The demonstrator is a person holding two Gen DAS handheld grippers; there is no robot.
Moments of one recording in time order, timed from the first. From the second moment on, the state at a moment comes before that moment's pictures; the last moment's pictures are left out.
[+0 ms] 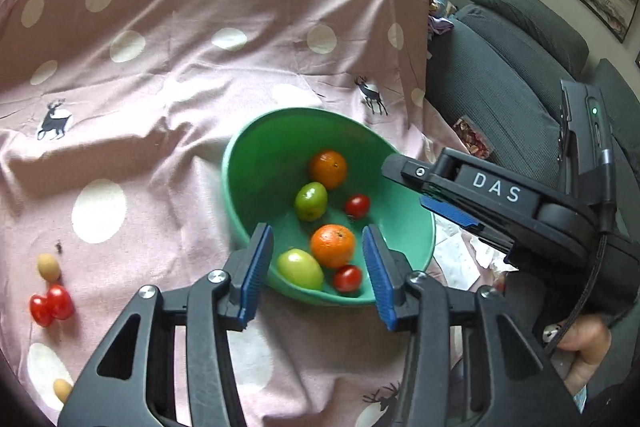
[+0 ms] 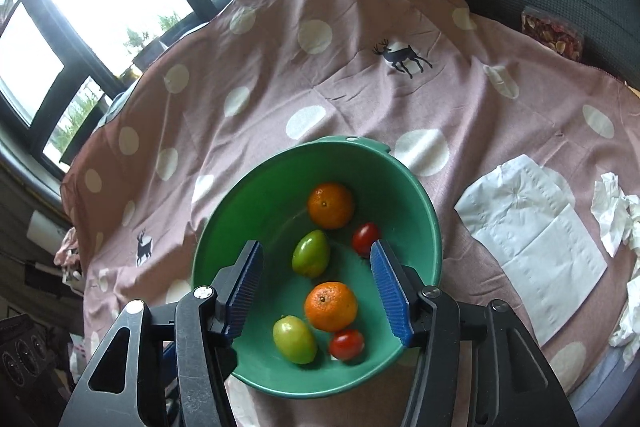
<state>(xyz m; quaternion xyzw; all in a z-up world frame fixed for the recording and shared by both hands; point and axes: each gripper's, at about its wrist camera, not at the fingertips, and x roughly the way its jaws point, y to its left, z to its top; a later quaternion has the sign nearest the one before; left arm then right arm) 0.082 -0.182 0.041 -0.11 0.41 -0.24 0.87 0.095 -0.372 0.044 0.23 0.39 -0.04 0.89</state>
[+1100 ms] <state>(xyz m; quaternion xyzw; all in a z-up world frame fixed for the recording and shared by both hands) 0.059 0.056 -0.018 -0.22 0.45 0.02 0.86 0.116 -0.137 -0.023 0.08 0.52 0.24 0.82</state>
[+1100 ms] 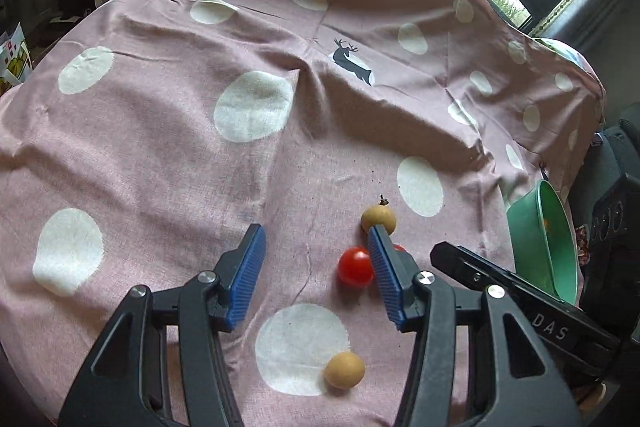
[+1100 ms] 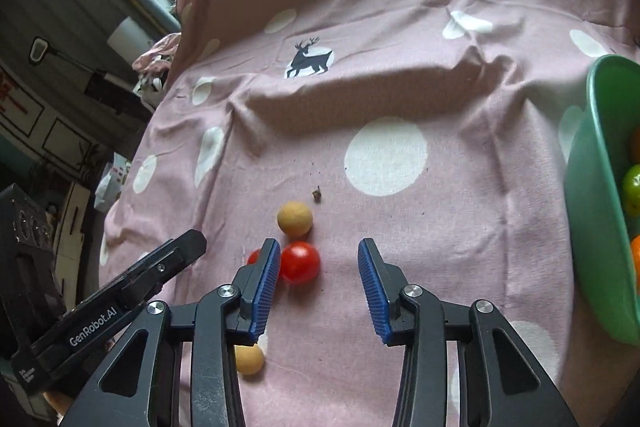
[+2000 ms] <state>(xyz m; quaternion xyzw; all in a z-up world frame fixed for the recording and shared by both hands) 0.071 0.033 -0.036 -0.21 0.49 0.00 0.84 0.128 -0.138 -0.044 0.10 0.55 0.22 0.80</state>
